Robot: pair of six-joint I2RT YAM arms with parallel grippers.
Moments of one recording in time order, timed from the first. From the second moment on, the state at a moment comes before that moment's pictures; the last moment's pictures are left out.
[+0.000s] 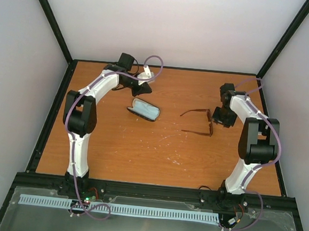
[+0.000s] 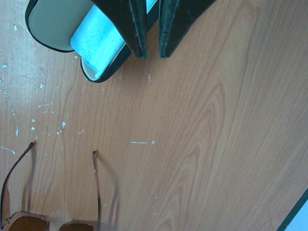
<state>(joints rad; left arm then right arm) -0.29 2.11 1.81 -0.74 0.68 0.84 0.07 1.81 1.33 -0.95 0.11 0.44</state>
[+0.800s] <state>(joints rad) -0.32 2.11 1.82 -0.74 0.64 0.75 0.03 1.83 1.35 -0.90 -0.10 0.28</state>
